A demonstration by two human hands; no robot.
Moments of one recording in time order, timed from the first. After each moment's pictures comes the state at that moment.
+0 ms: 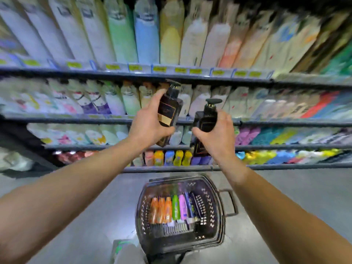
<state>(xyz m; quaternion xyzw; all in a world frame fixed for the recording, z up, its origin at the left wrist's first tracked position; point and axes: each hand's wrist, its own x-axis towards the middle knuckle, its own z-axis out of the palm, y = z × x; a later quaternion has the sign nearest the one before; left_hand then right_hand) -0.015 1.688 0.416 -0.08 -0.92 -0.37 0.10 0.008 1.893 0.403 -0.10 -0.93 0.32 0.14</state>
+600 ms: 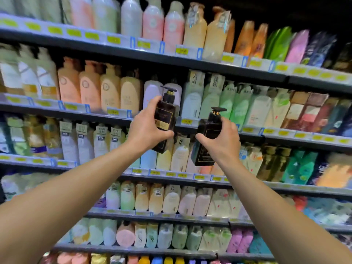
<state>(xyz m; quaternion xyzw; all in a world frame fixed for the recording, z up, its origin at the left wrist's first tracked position) -0.046 1.690 0.687 -0.12 -0.85 -0.37 0.37 -0.049 1.915 0.674 0.02 -0.86 0.33 0.38</state>
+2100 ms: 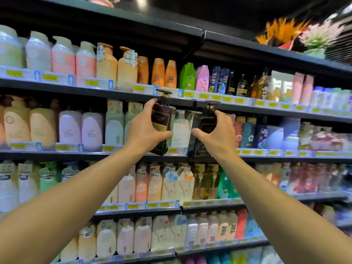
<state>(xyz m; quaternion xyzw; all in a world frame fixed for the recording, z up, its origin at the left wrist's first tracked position) -0.057 1.952 0.773 -0.21 -0.79 -0.40 0.42 -0.021 2.165 0.775 0.03 -0.82 0.31 0.48</state>
